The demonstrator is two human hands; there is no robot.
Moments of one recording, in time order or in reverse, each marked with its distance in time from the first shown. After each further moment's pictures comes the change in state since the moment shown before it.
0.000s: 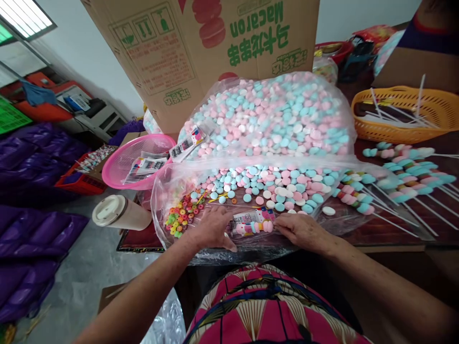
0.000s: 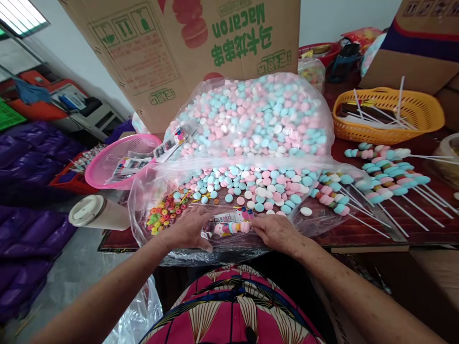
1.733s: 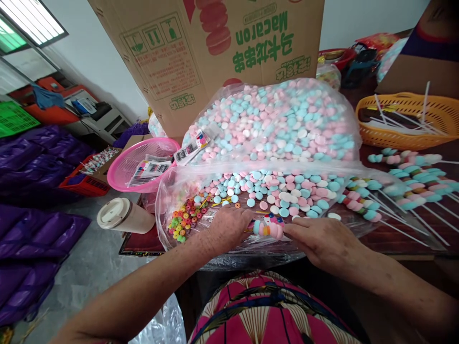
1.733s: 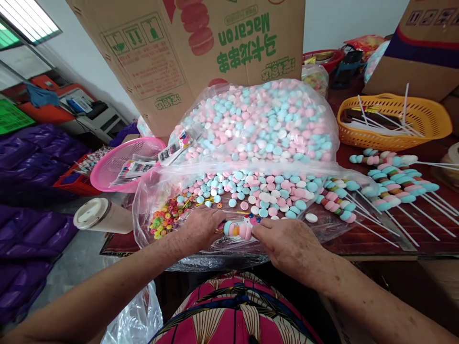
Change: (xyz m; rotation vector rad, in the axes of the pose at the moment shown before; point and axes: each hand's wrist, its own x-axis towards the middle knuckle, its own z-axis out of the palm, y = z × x) left_hand 0.005 0.036 -0.025 0.030 0.107 0.064; right_hand -0.023 -0.037 -0.055 -0.237 0.214 -0.187
